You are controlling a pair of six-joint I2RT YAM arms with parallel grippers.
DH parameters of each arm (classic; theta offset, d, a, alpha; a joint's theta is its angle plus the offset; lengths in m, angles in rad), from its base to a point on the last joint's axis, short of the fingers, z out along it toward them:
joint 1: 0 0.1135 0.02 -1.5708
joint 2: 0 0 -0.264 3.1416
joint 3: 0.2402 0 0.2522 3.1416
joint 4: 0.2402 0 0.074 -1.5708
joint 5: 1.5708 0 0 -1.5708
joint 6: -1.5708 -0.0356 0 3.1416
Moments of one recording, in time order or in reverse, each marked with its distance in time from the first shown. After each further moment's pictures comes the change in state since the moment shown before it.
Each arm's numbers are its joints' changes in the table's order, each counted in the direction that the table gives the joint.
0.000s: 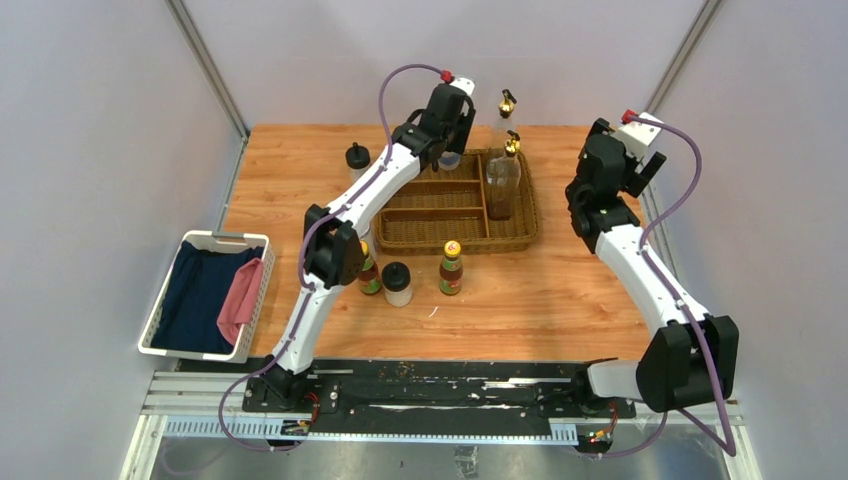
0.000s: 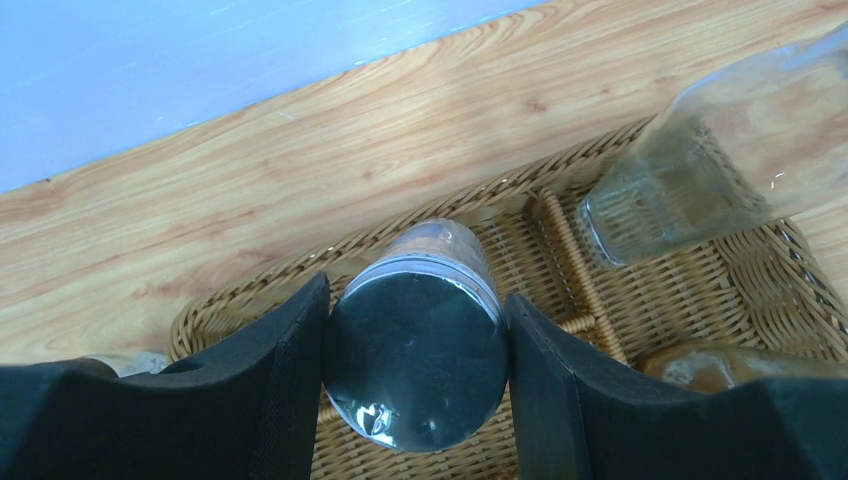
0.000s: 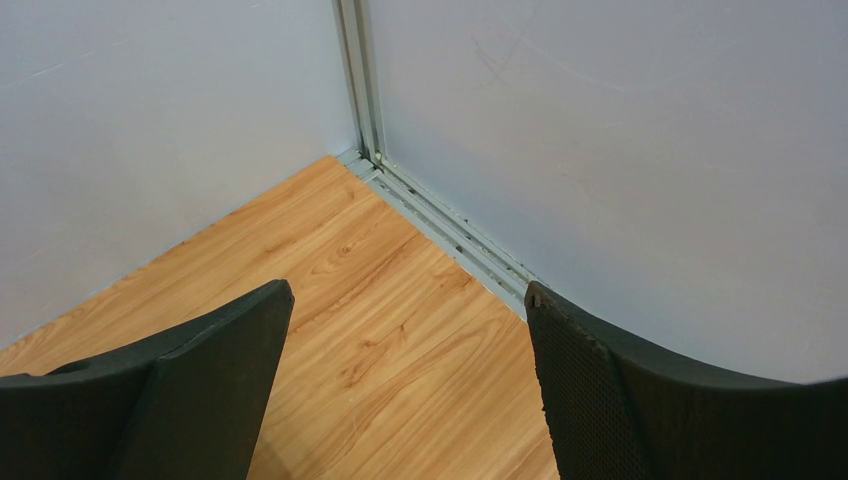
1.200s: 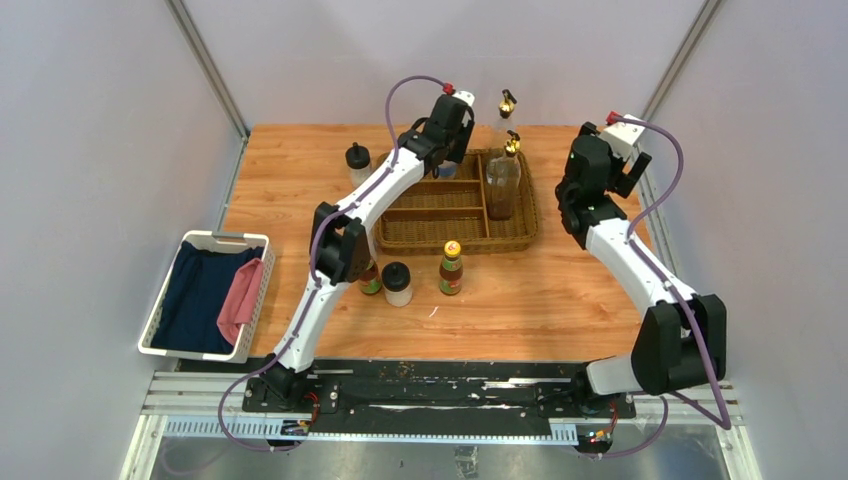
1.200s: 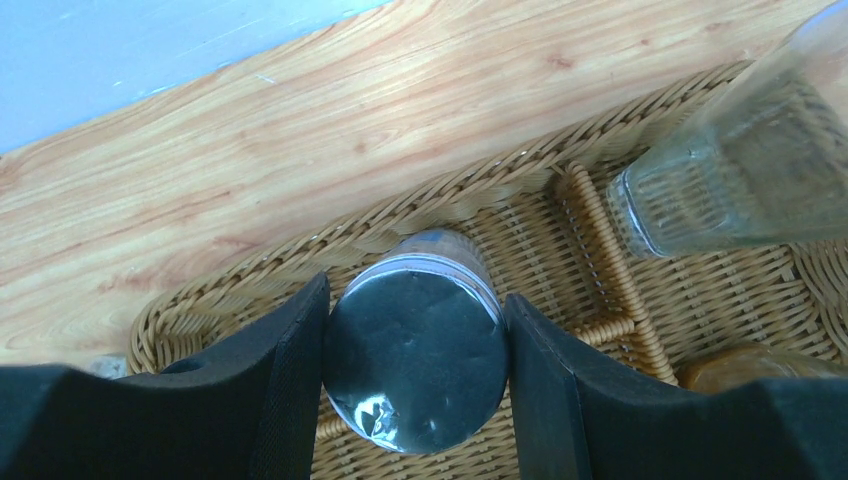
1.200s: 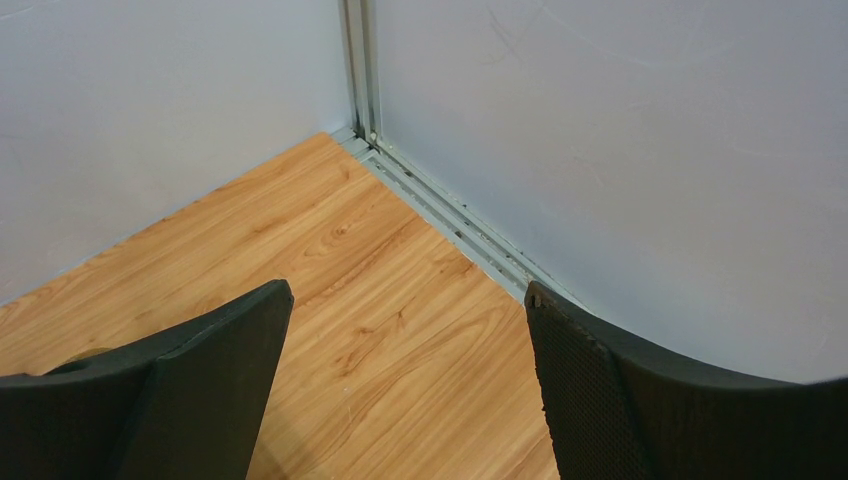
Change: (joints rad) left arm 0.012 0.084 0.008 -0.006 0.003 -0.011; right arm 0.024 0.077 -0.011 -0.049 0.028 0.021
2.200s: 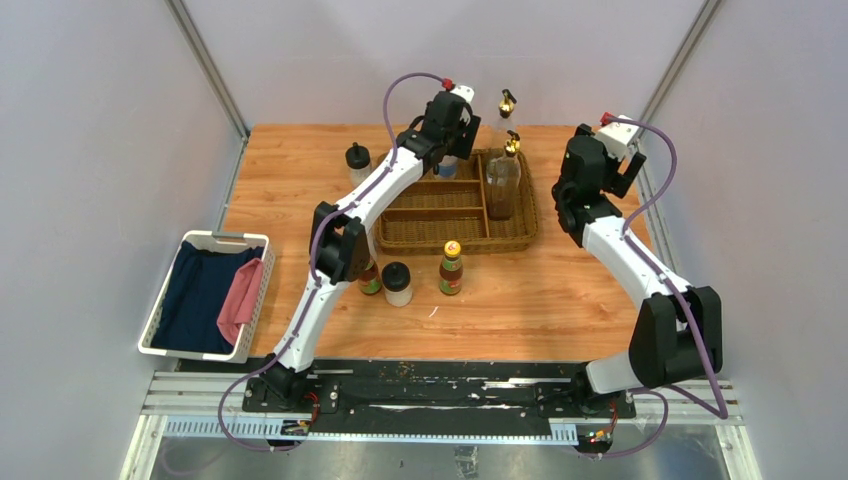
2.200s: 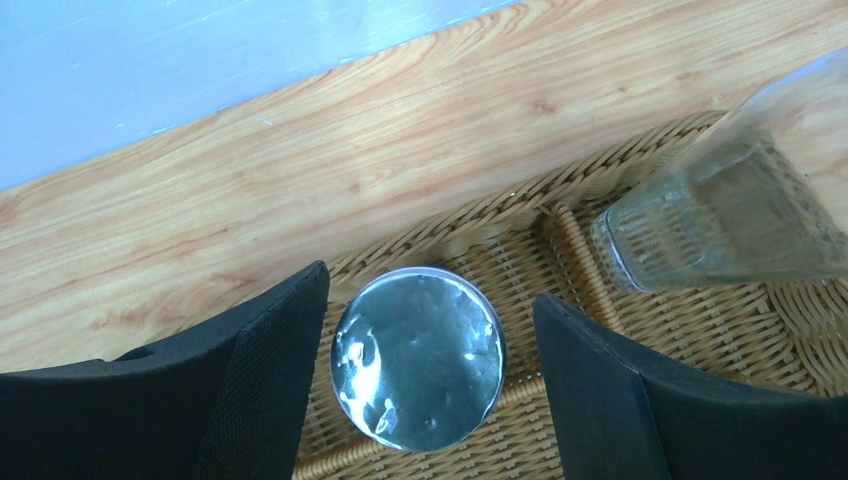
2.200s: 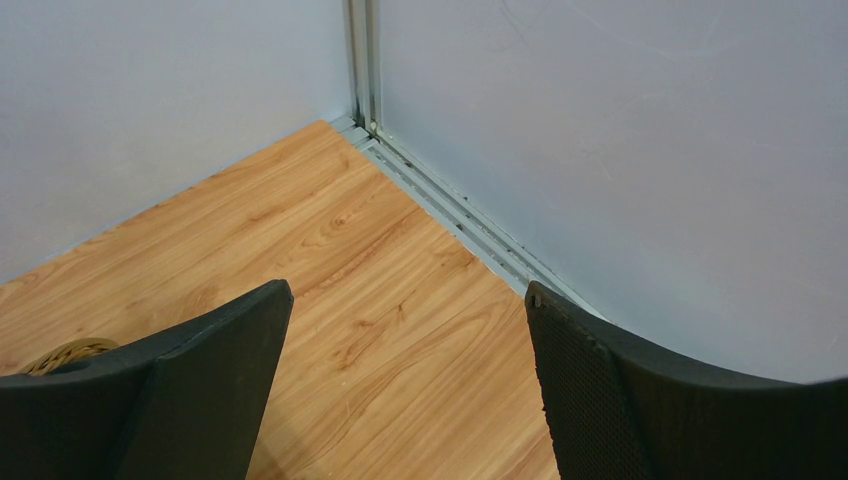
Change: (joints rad) left arm 0.010 0.008 0.007 -0.063 0.027 -0.004; right arm 0.004 0.039 -0.001 -0.013 0.000 0.003
